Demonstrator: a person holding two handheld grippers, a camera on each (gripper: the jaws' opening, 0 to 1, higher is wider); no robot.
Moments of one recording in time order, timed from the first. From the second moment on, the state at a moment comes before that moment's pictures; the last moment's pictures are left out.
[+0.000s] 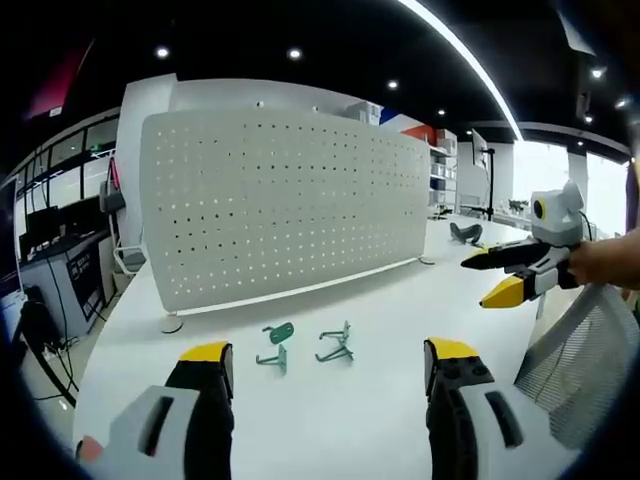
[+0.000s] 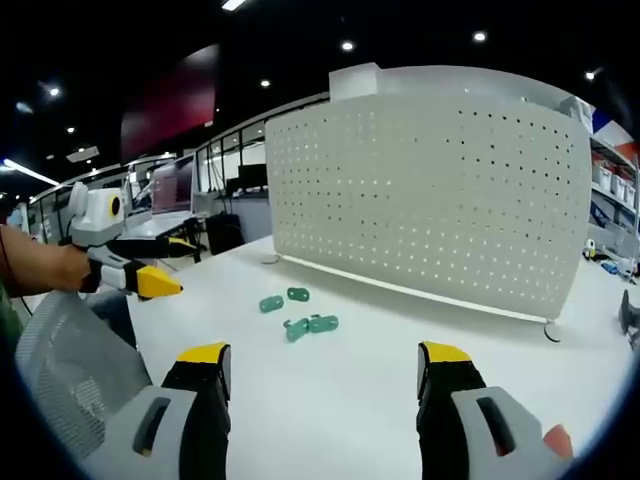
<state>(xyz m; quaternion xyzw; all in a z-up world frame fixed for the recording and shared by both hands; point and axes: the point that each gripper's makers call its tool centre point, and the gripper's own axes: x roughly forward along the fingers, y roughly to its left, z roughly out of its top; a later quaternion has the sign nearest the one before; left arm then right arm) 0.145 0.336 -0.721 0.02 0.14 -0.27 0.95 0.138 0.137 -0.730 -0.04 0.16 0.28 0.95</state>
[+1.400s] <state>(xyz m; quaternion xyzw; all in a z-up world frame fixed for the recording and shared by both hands) 0.145 0.338 -0.727 0.04 0.15 -0.26 0.95 0.139 0.136 -0.730 -0.03 0.16 0.28 0.95</state>
